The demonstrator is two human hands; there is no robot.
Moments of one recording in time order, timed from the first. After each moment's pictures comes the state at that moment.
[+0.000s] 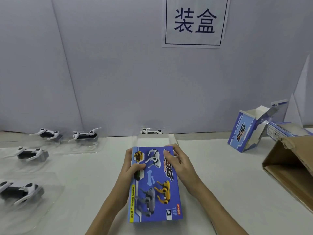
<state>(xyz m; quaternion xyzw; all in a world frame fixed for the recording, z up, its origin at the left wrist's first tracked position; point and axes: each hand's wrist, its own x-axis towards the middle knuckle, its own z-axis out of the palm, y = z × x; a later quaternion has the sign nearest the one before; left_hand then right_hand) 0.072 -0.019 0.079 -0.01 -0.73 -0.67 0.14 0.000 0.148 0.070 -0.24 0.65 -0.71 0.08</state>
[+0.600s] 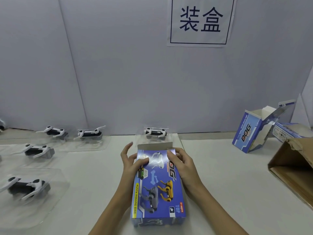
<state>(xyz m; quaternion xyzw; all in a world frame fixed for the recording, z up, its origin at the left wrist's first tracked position) 0.076 -0.013 0.096 0.13 -0.64 -0.73 0.21 -0.004 0.136 0.052 -0.16 0.62 -0.77 0.08</state>
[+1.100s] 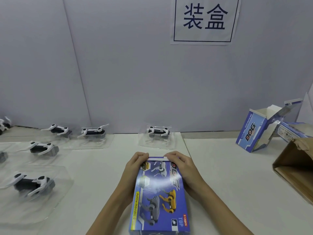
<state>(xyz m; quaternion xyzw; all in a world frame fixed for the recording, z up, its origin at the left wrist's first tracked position) 0.067 -0.023 0.093 0.14 -0.69 -0.70 0.11 -0.004 0.133 0.054 -0.17 0.61 -0.76 0.16</state>
